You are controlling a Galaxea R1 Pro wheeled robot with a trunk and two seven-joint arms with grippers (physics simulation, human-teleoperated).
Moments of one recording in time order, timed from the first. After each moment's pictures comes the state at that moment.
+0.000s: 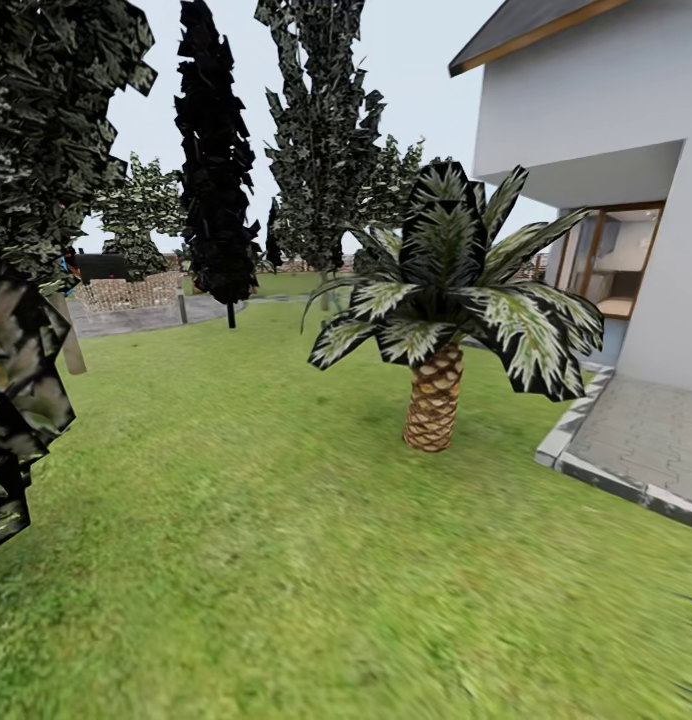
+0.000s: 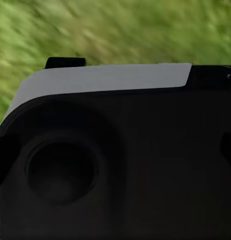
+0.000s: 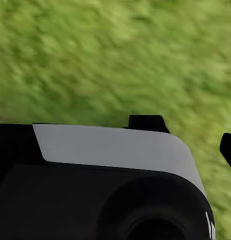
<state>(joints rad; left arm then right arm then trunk) 0.01 0.00 0.00 -0.13 0.04 -0.01 -0.11 -0.07 0.02 0.01 -0.01 0.00 -0.22 0.00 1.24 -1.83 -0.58</state>
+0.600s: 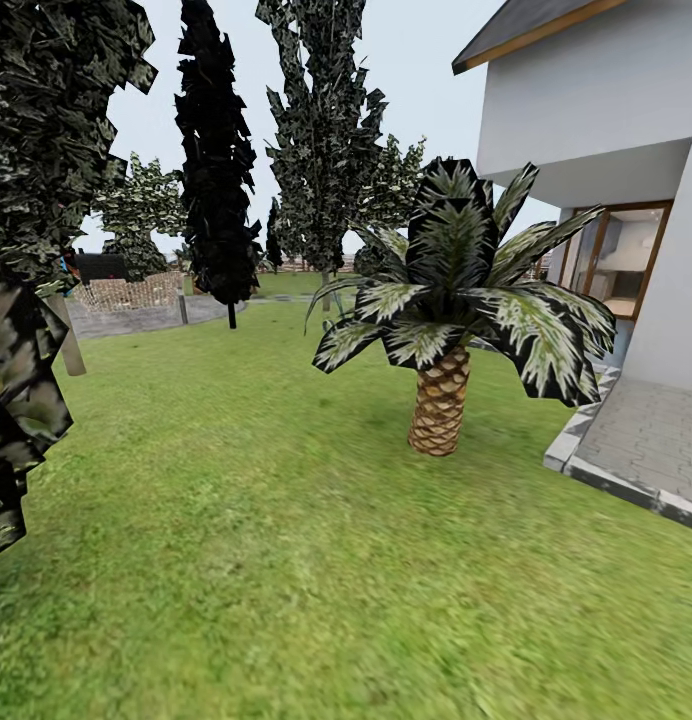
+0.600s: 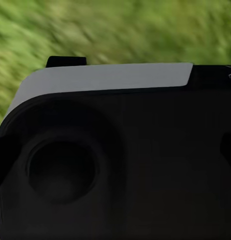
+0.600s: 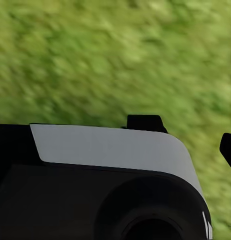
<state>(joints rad) 0.01 0.00 0.01 -0.12 0.04 -0.01 -0.10 -0.07 0.02 0.00 -0.01 0.00 -0.22 0.00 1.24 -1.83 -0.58</state>
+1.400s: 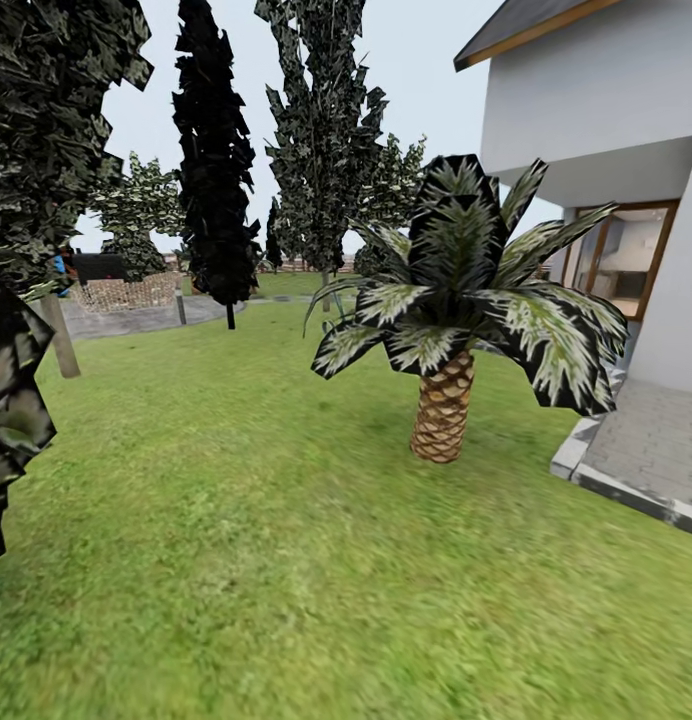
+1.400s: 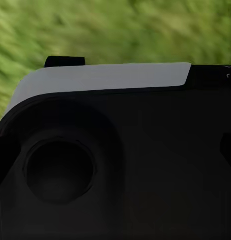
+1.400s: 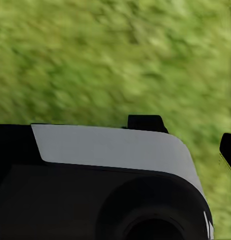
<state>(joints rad) 0.01 0.00 0.01 -0.12 0.04 -0.01 -0.11 -0.07 0.02 0.00 -0.01 0.00 -0.22 0.00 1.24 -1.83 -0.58</state>
